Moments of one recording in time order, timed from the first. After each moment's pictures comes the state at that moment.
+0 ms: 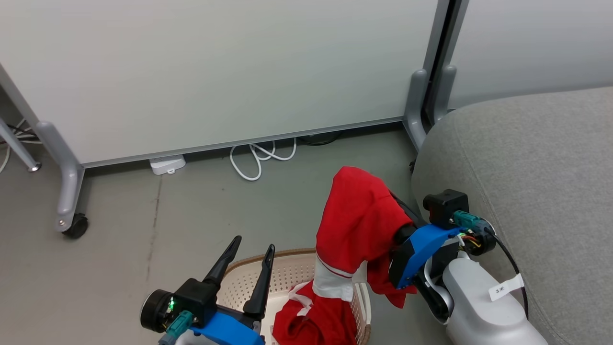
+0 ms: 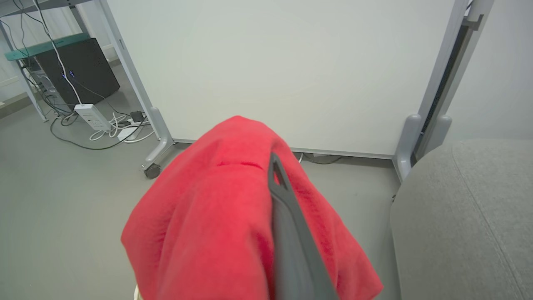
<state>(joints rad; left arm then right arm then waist) -0.10 0.13 -0.40 0.31 -0.28 -0.12 -0.26 -0.56 -0.05 0.40 0.84 0.33 0.13 -0.24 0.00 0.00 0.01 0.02</state>
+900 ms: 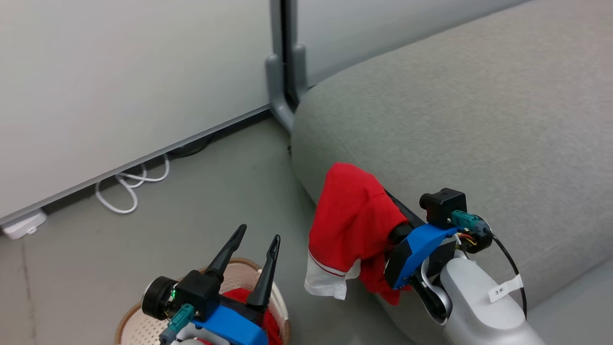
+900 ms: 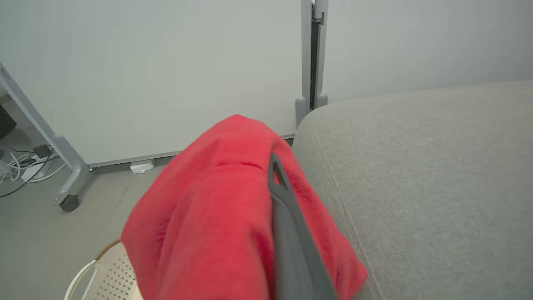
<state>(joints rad) -0.12 0.13 -0.40 0.28 -0.26 -0.13 -0.26 -0.54 -0.05 0.40 0.75 0.34 0.13 -0.22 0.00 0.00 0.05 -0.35</state>
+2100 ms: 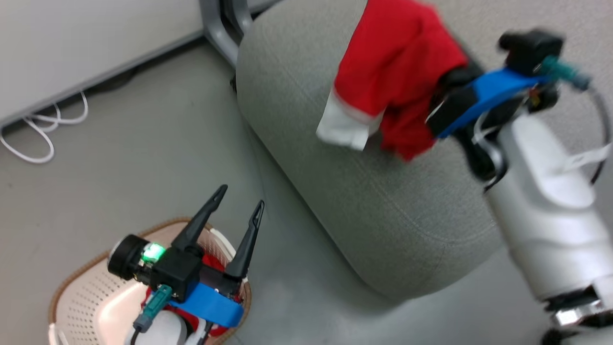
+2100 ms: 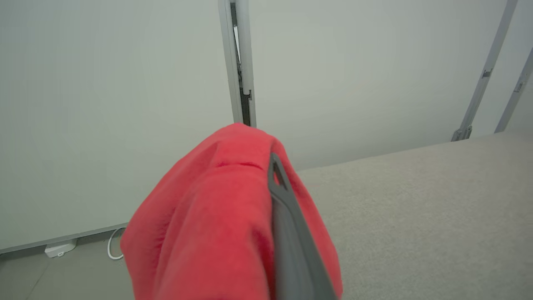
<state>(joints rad) -0.19 0.24 -0.40 0.16 -0.18 -0.13 -0.26 -0.90 -0.10 0.25 0.72 0.41 0.13 -0.16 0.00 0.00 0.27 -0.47</state>
